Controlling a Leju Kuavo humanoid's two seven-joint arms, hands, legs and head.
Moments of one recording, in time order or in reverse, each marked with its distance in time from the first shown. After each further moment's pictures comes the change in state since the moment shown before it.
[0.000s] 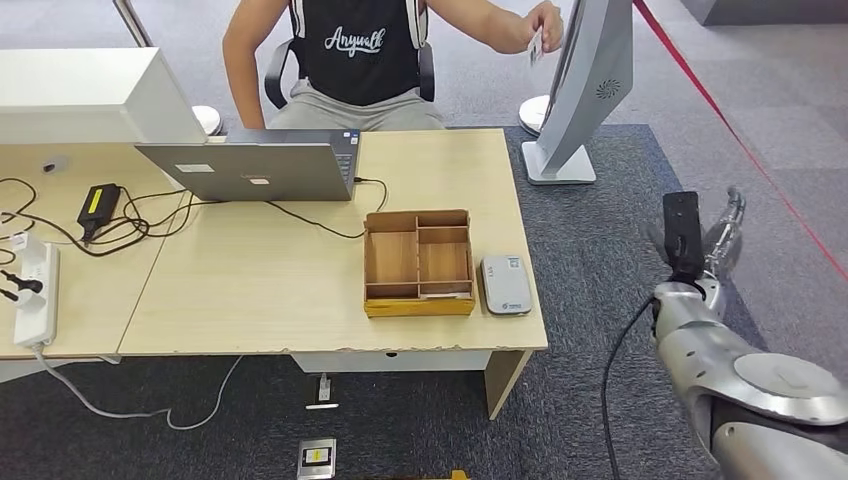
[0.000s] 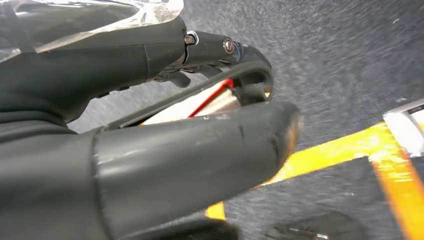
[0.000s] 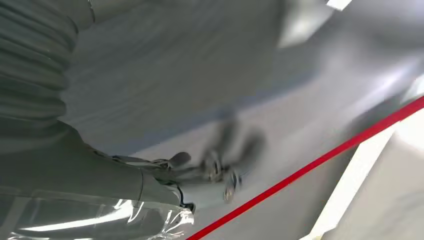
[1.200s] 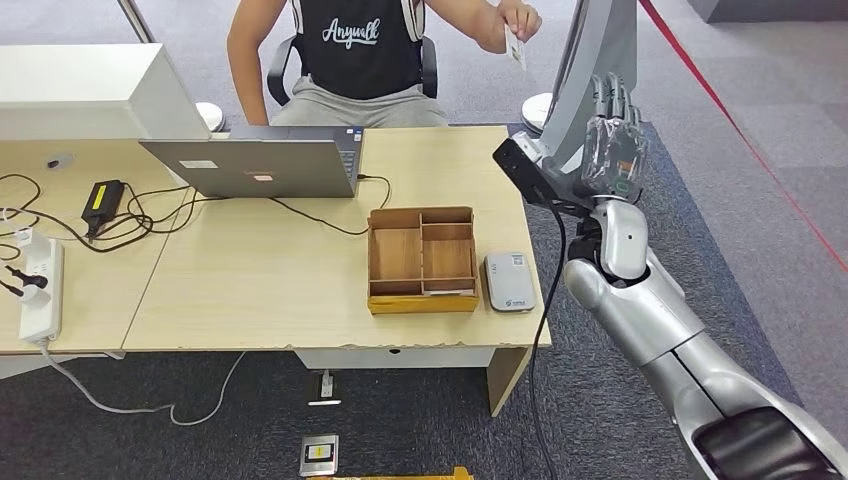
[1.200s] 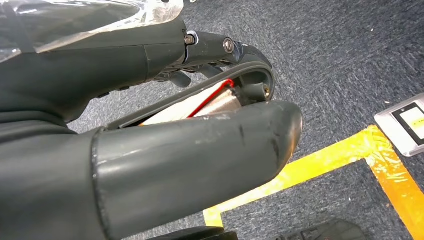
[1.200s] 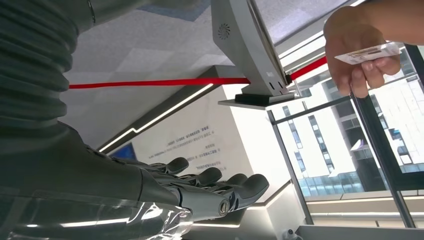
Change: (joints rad) left arm -0.016 0.008 -0.076 0.000 -0.032 -0.007 0.011; right arm 0.045 -0.169 2.003 -0.787 -0.332 0.002 0.966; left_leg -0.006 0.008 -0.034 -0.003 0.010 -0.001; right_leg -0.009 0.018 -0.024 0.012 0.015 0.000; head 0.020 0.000
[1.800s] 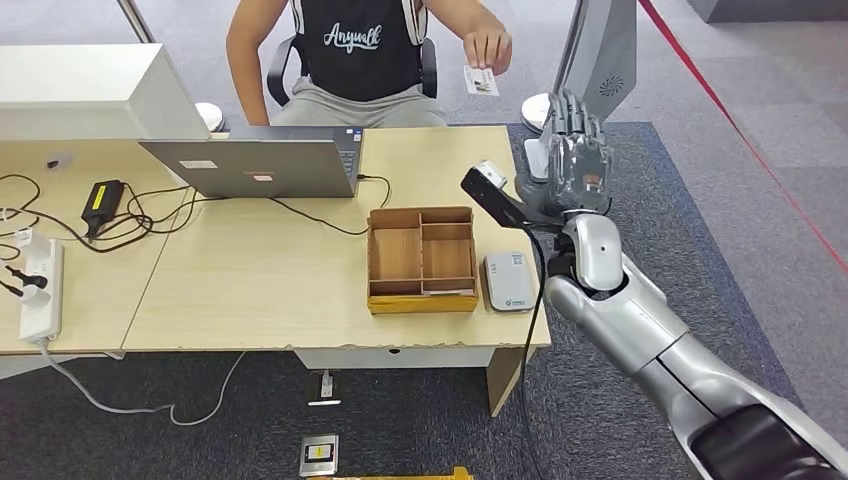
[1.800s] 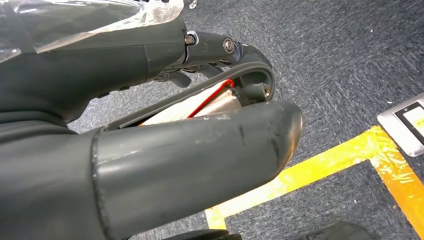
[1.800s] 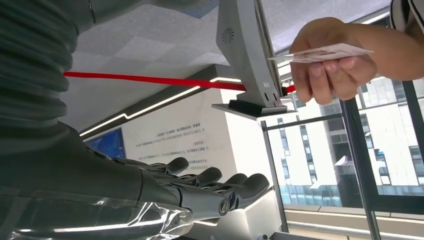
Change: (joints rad) left arm -0.003 0.004 -0.024 0.000 -0.012 -0.006 0.021; right arm -0.028 0.001 0.090 0.037 0.016 0.076 0.008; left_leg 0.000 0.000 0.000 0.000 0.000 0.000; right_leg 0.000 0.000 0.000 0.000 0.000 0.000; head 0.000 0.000
